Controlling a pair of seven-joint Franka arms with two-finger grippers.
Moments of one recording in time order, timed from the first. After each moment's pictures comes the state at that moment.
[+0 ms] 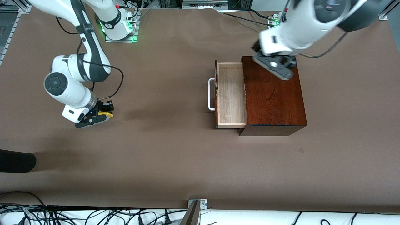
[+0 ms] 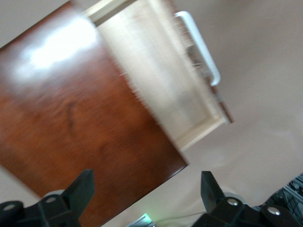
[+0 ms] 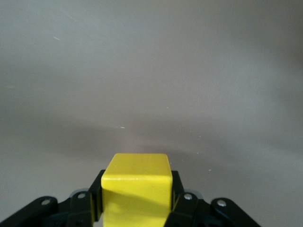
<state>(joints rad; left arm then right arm) -0.11 0.12 -0.42 -1.59 -0.15 1.51 0.10 0.32 0.33 -0.20 -2.05 0.01 2.35 -0.17</state>
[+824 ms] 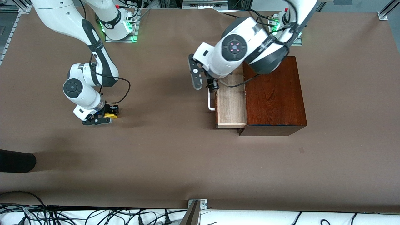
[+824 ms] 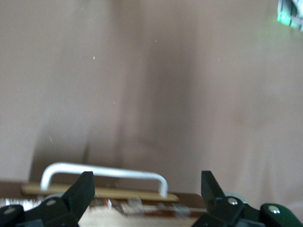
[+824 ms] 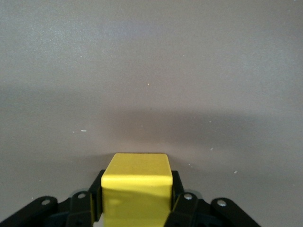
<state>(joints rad) -0.36 0.52 -0.46 -1.46 -0.06 1.90 0.67 0.28 0.43 -0.17 -2.16 0.02 2.56 -0.02</state>
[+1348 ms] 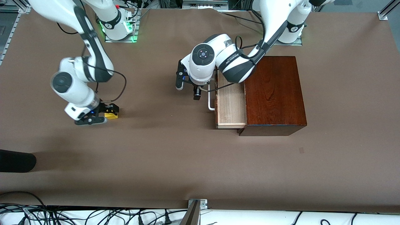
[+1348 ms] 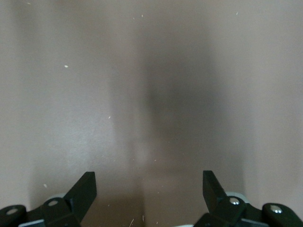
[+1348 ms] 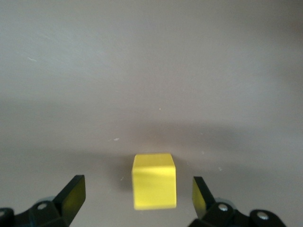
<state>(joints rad) -0.45 0.67 -0.46 -1.46 0.13 2.02 0.76 0.27 0.26 -0.15 -2.05 0.02 2.32 -0.02</state>
